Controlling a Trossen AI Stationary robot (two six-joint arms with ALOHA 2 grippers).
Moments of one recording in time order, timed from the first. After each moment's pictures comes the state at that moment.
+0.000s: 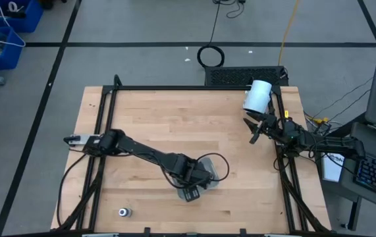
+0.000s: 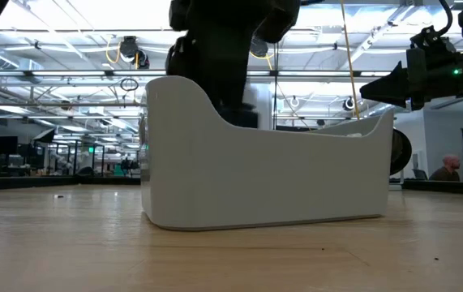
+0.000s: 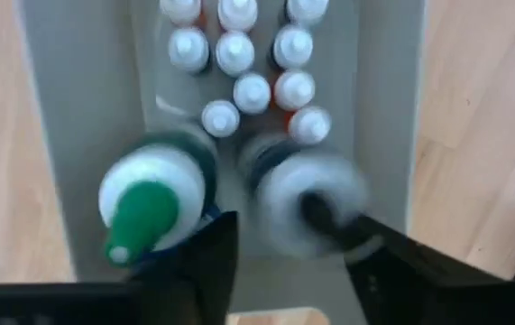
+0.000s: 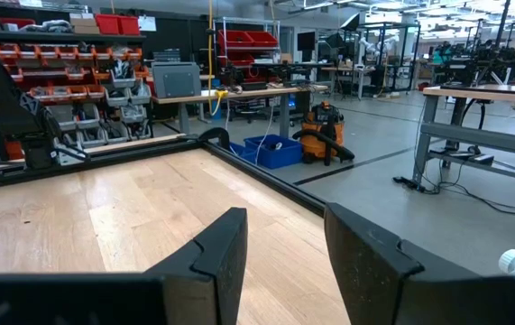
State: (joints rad) left arm -0.32 2.21 1.98 -1.15 0.03 -0.69; right arm -0.13 0.12 0.02 0.13 0.47 0.01
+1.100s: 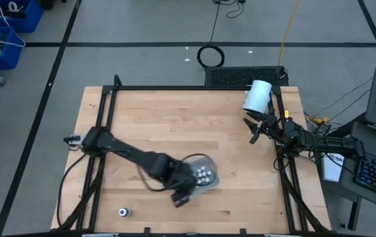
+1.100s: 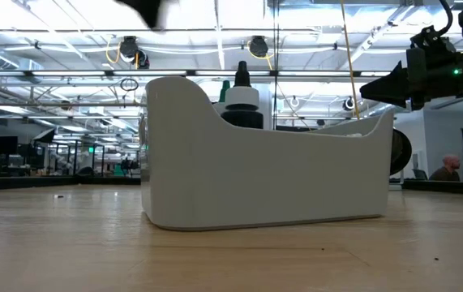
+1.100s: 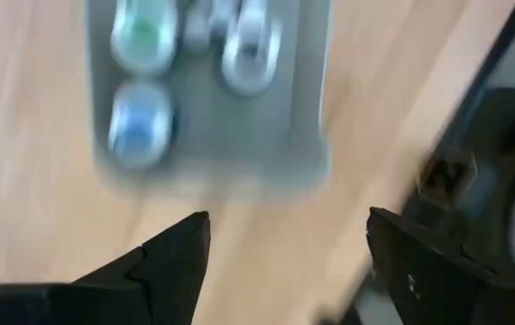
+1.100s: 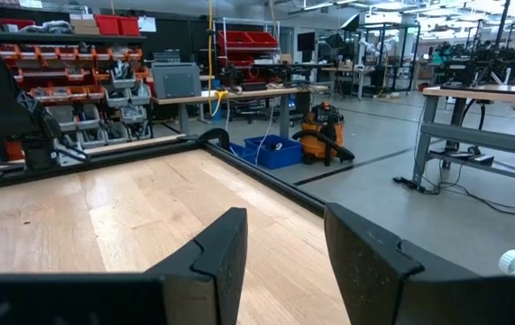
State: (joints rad) left arm -0.40 2.04 1.99 -1.29 0.07 -0.88; right arm -0.13 0.12 0.02 0.13 0.47 0.01
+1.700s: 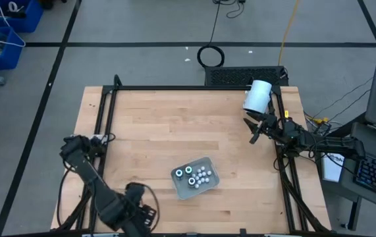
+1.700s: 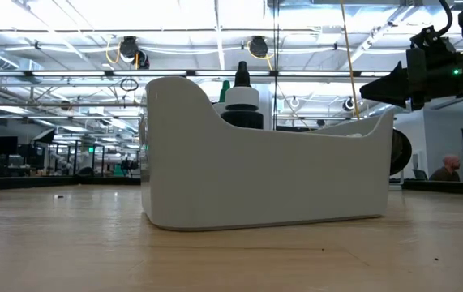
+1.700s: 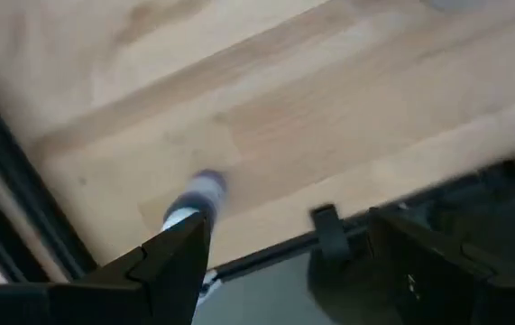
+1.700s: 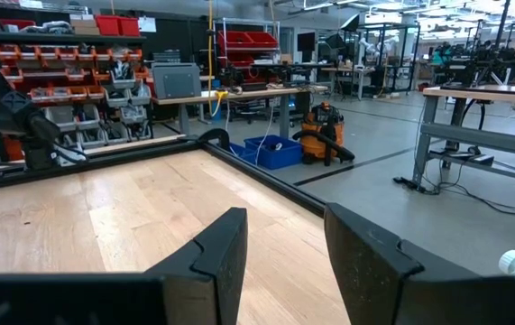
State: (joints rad) left arm -0.82 1.95 1.93 -1.57 -0.04 -2.00; right arm -0.13 0.12 0.02 0.13 0.47 0.01
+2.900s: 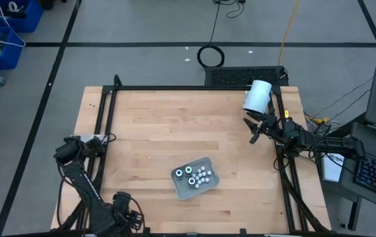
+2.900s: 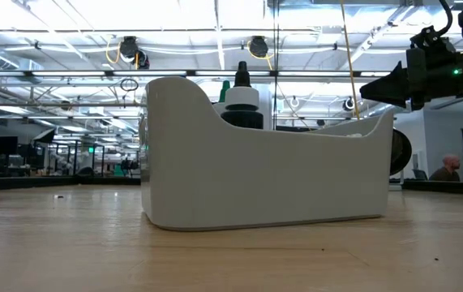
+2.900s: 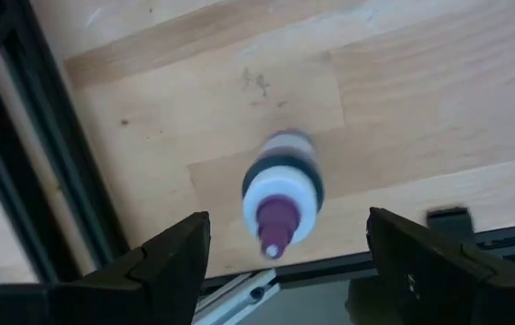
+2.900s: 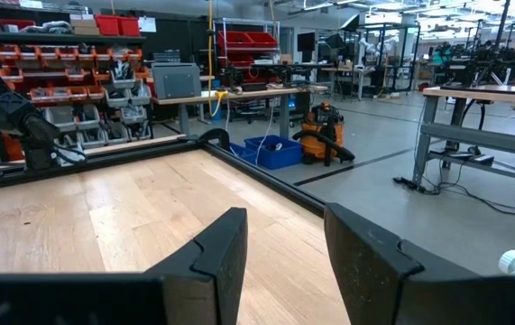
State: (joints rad) left arm -0.97 1.95 1.64 -1.41 0.06 -2.28; right arm -0.13 0.12 0.02 0.13 0.47 0.01
